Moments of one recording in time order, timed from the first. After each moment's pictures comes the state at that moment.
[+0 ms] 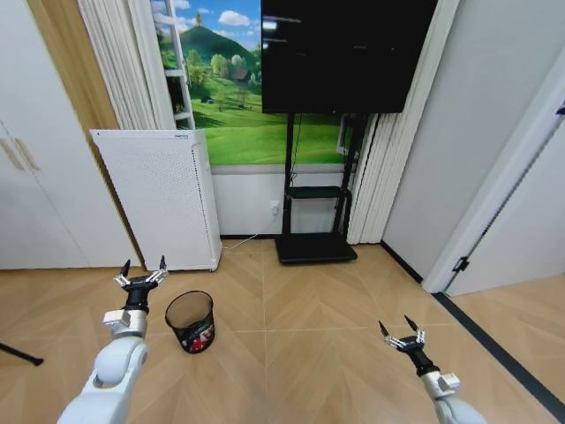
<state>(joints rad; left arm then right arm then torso) 1.21 -1.11 -0.66 -1.81 -0.40 -0.18 -0.19 -1.16 0.97 0.50 0.96 0.58 0.80 -0.38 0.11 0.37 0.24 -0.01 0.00</state>
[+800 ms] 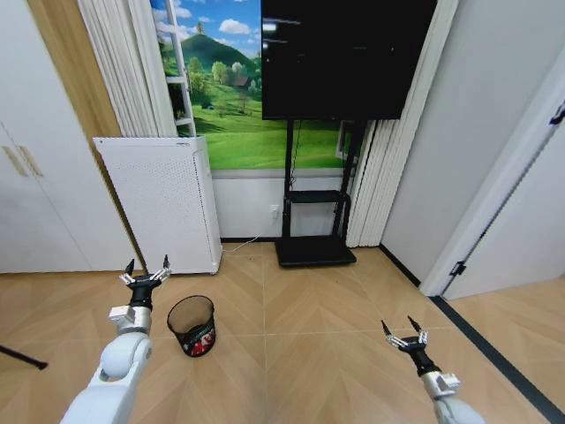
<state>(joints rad) 1.16 -1.12 -0.64 -1.78 -0.40 -0.16 -0.19 -1.17 0.98 0.52 0.95 0.54 0.80 -0.34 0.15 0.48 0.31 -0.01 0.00</state>
